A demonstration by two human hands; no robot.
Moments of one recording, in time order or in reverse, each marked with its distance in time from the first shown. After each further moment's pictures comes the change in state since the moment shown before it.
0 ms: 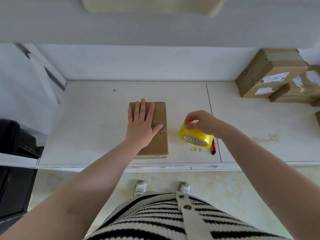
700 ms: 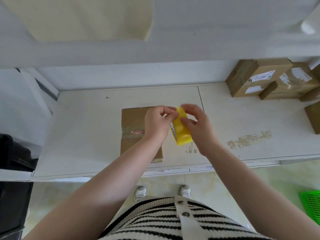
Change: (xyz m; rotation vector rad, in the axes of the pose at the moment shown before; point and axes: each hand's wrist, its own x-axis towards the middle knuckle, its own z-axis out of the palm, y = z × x) left_hand 0.002 0.092 -0.085 -1.366 0.129 -0.268; right_hand -0.045 -0.028 0.030 0.621 0.494 -0.083
